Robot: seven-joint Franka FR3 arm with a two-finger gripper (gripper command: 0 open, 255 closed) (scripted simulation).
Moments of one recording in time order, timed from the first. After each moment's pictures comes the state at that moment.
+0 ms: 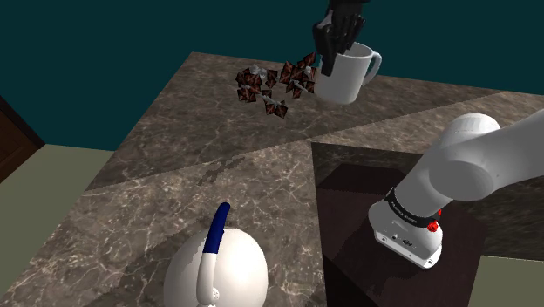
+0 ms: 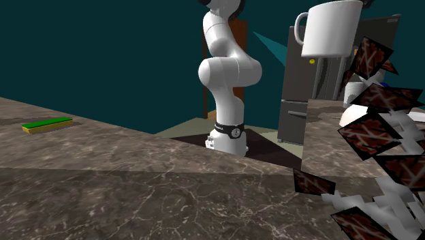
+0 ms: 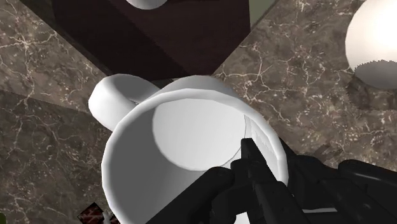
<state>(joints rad) 0.08 -0.67 0.25 -2.22 0.18 1.51 0.32</state>
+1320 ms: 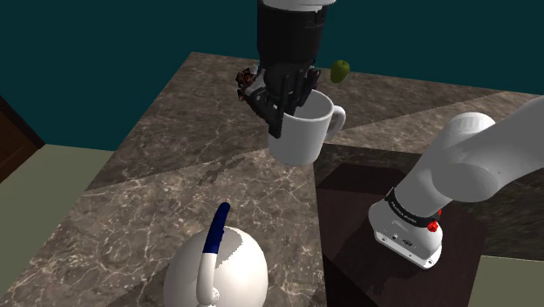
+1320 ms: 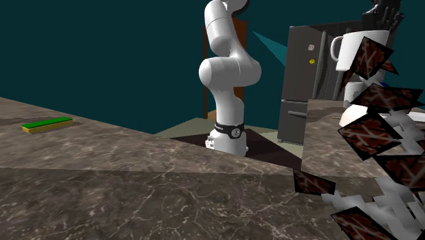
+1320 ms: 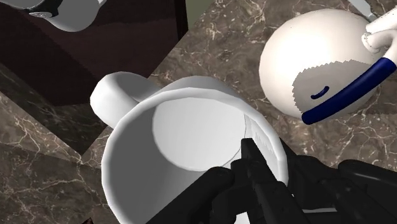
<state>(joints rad) 0.14 -0.50 0.59 -2.10 0.31 1.63 0.67</state>
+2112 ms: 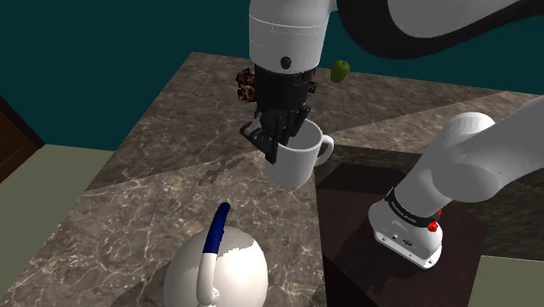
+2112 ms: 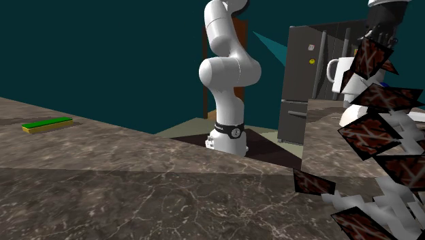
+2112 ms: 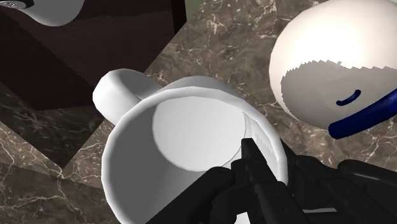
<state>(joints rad) 0.15 -0.50 0.63 -2.26 0.33 1.79 0.66</state>
